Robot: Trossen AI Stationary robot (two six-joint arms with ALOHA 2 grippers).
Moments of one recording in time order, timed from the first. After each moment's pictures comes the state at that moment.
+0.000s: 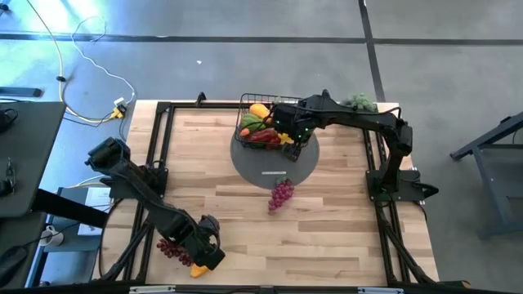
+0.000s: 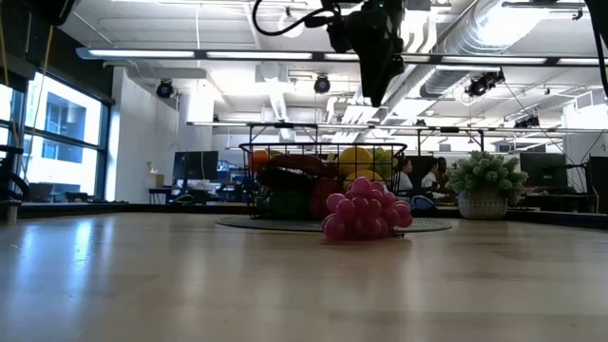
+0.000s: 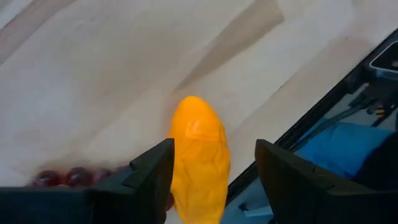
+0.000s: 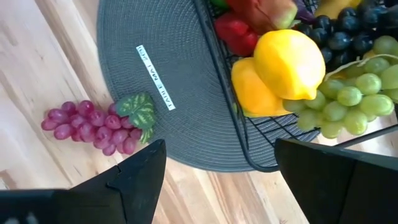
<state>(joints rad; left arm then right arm) -0.64 1.64 1.12 -0.70 -0.03 -1.62 -0.23 1.84 1.85 -1.38 0.06 0.18</state>
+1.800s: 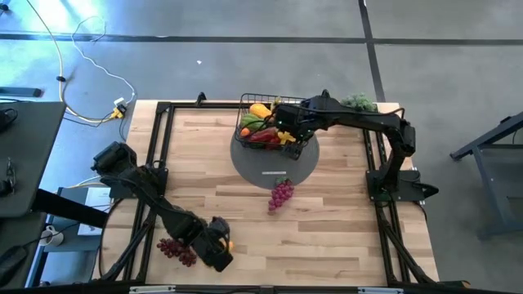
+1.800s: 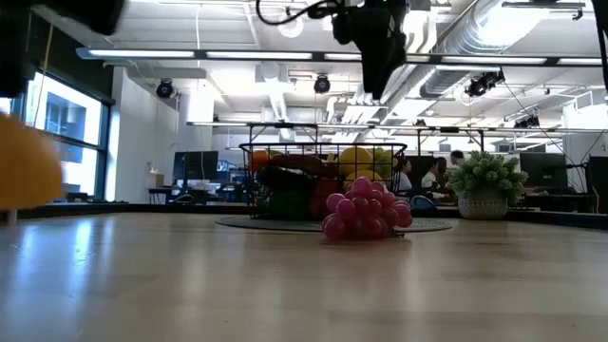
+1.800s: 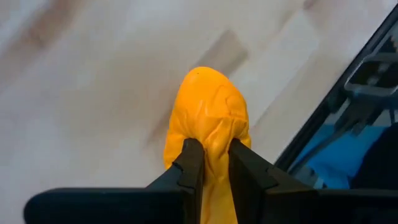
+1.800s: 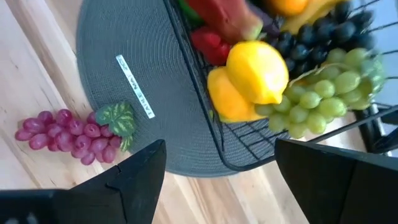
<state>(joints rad) -0.60 1.72 1.12 -0.56 -0.10 -1.46 -0.21 1.81 1.85 -1.38 0.16 0.18</state>
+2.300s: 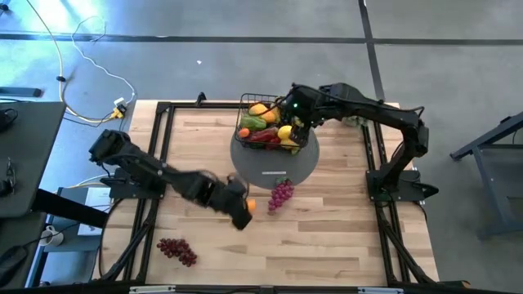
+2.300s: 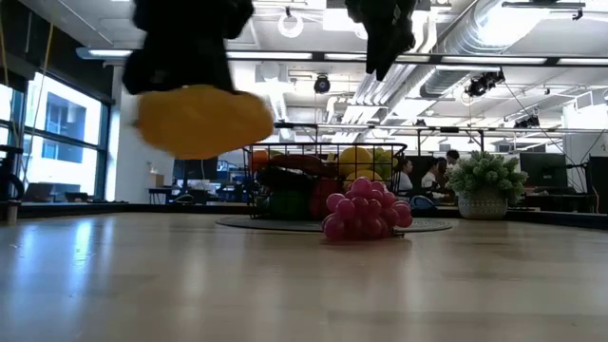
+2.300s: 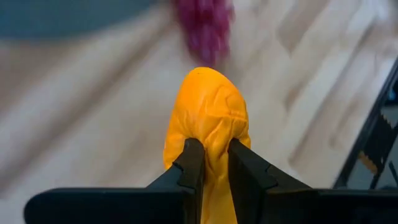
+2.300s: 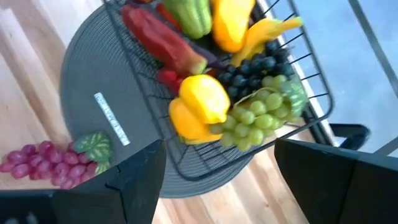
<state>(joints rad) -0.26 1.59 1.12 -0.56 -0.20 -1.10 -0.29 1.69 1.85 -1.32 0.21 0.13</state>
